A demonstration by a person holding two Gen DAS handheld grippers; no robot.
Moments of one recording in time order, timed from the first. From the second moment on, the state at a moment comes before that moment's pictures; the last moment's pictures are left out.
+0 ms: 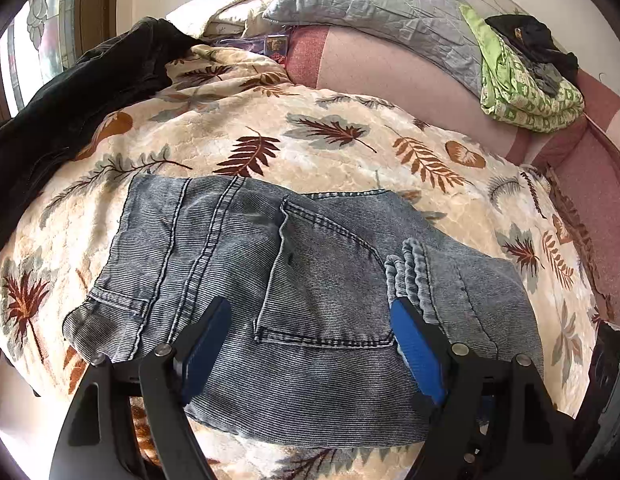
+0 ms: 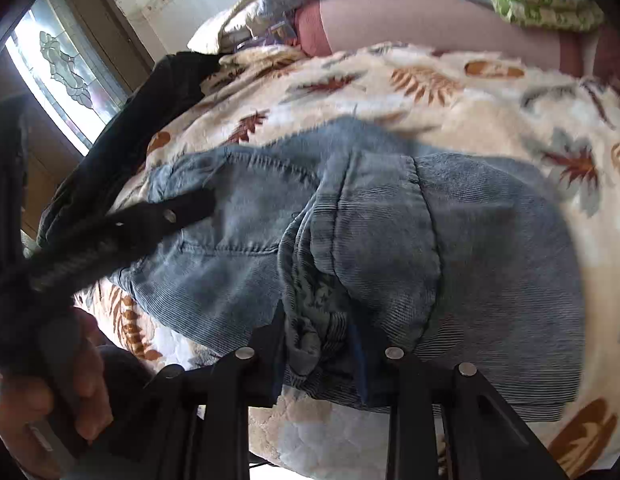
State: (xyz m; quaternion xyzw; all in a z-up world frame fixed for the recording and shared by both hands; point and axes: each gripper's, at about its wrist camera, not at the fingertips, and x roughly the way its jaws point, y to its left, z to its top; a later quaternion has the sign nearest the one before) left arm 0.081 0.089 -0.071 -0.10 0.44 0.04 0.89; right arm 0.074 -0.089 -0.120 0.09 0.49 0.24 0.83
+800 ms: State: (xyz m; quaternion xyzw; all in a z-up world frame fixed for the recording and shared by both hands) left arm 0.061 -0.034 -0.079 -0.04 0.44 -0.09 0.89; right arm 0.193 -0.296 -0.120 0.34 0.51 0.22 0.75
